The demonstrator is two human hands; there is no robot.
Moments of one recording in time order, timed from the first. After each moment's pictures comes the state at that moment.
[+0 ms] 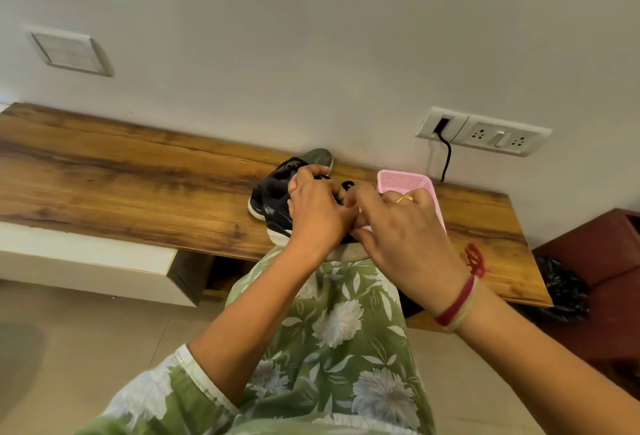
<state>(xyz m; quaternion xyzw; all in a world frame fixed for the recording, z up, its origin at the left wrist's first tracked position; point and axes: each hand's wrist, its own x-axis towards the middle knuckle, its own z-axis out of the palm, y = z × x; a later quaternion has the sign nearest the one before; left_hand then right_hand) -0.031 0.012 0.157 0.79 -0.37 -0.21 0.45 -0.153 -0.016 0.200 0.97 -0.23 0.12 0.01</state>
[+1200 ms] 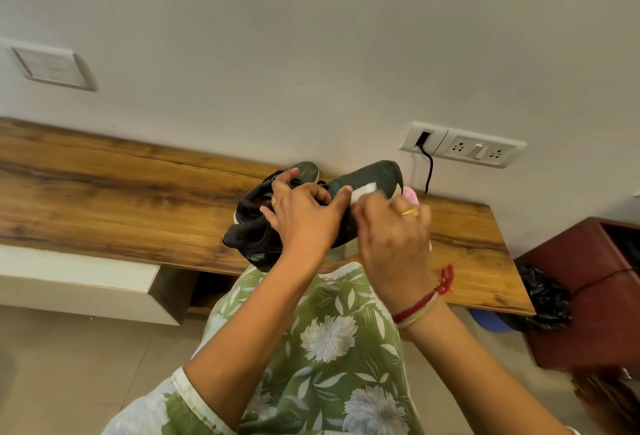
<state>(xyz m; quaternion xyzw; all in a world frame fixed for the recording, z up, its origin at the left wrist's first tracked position) -0.044 0.004 0.171 0.80 -0.26 -0.20 0.51 -0.153 -0.022 0.178 0.87 -0.30 0.37 0.13</state>
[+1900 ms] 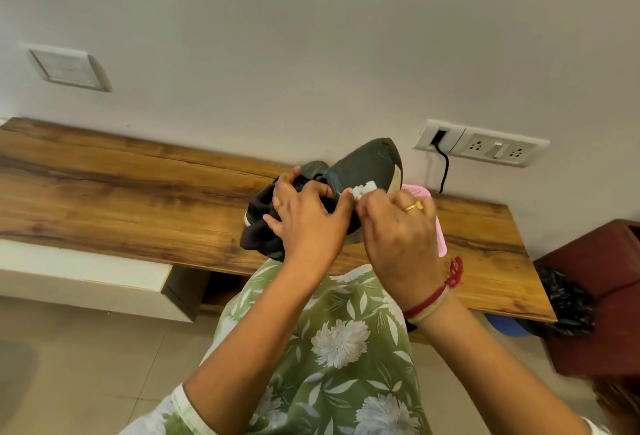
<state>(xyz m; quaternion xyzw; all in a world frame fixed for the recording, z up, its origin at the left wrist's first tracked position) -0.037 0.010 0.169 0.81 -0.28 -0.19 0.48 -0.142 -0.037 0.174 0.88 -0.24 0.38 0.11</state>
